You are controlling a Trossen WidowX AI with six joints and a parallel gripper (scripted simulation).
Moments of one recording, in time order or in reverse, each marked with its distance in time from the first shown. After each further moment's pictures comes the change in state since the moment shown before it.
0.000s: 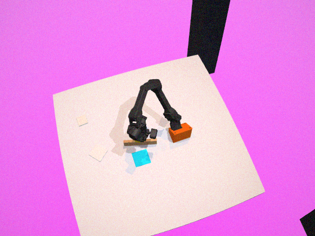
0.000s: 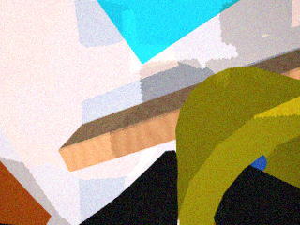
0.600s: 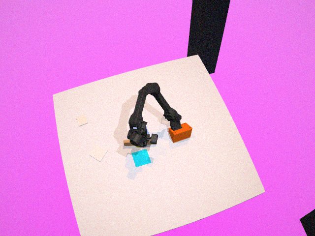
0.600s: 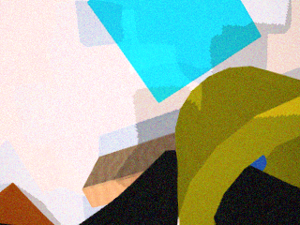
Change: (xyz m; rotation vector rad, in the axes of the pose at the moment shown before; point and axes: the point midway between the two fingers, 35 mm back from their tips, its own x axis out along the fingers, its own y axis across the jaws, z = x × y) arm -0.002 0.011 0.035 0.001 -0.003 0.000
